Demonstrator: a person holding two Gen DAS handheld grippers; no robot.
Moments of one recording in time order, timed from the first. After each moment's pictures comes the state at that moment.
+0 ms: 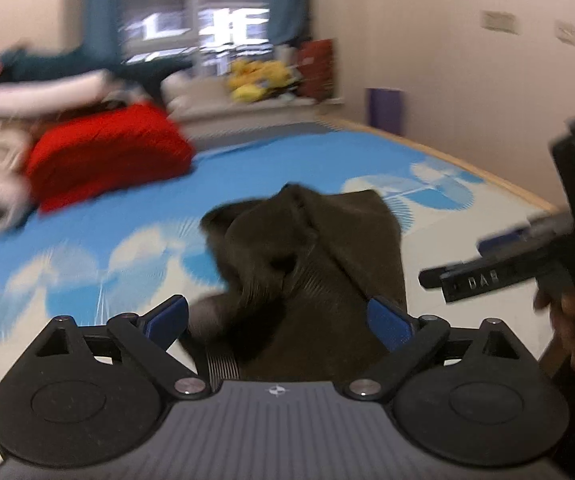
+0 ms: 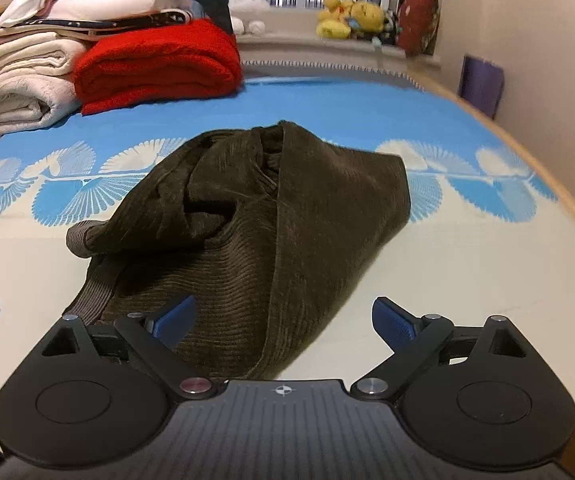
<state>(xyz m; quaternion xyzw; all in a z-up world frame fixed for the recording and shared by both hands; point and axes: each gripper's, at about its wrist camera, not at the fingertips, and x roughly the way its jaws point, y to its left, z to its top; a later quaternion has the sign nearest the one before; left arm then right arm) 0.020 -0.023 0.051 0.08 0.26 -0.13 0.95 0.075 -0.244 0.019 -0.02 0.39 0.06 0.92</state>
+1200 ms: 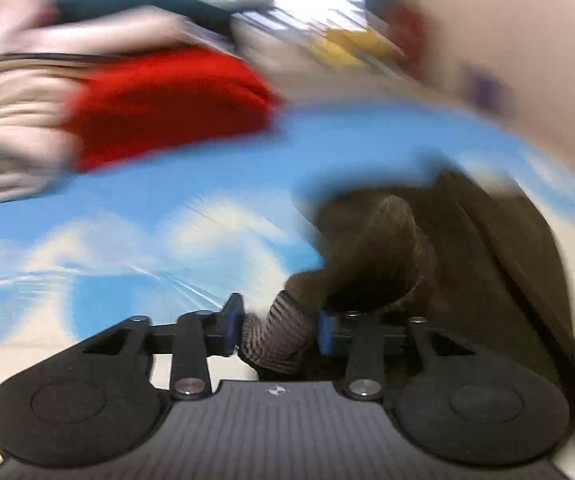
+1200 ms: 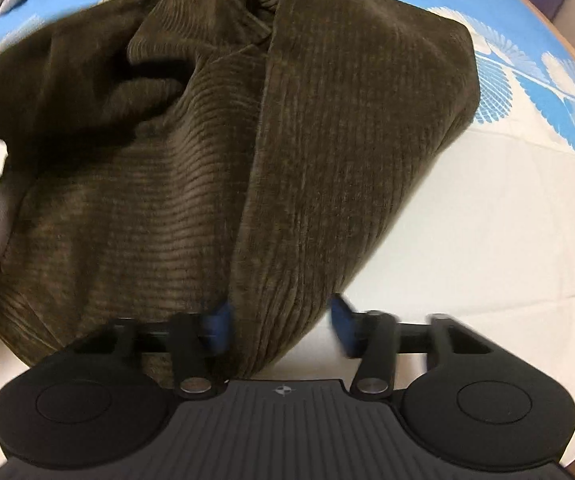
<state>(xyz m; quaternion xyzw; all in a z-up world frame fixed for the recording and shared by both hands) 0.198 0.075 -0.032 0.01 0.28 0.05 0.96 0.193 -0.230 -0.103 -0.06 0.57 0.07 0.81</state>
